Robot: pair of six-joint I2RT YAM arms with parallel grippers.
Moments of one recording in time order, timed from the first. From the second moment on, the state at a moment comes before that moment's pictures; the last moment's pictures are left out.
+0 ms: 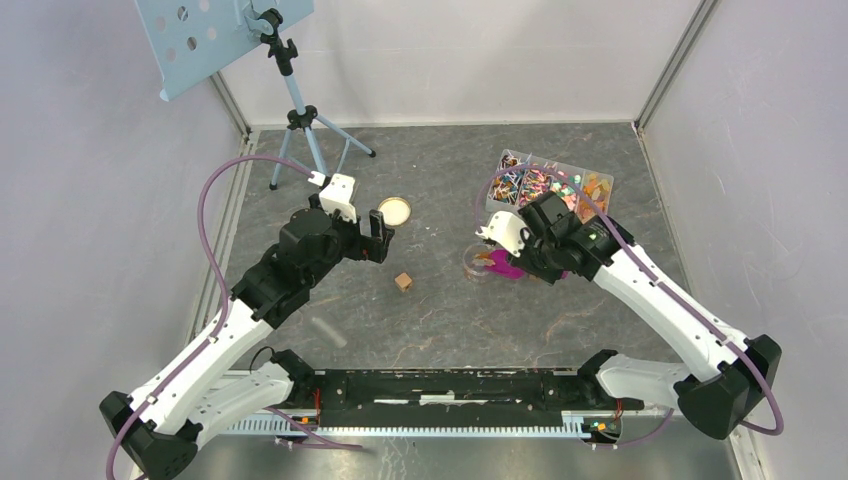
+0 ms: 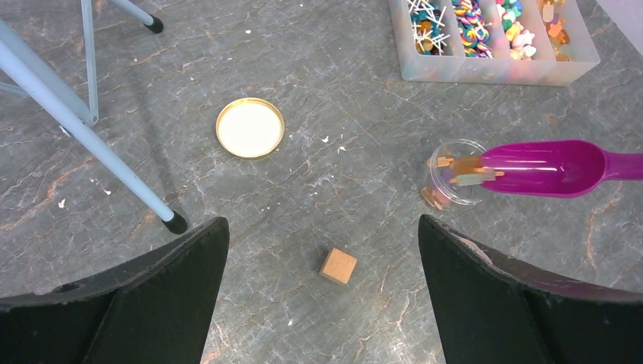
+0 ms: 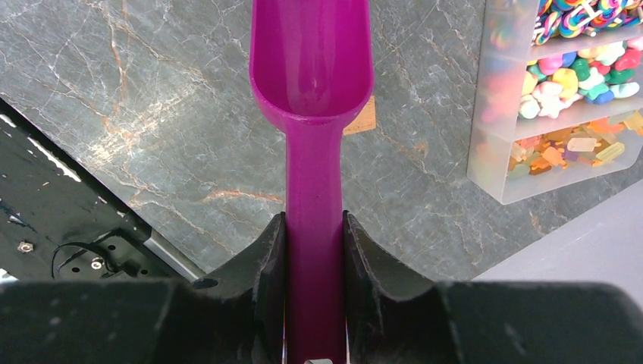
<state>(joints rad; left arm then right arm) -0.65 0.84 0.88 -0.36 -0.19 -0.20 0.63 1.17 1.14 -1.10 0.07 -0.51</state>
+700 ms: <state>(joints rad) -0.65 0.84 0.88 -0.36 -0.23 -0.20 0.68 1.19 1.20 -1.12 0.12 -0.48</state>
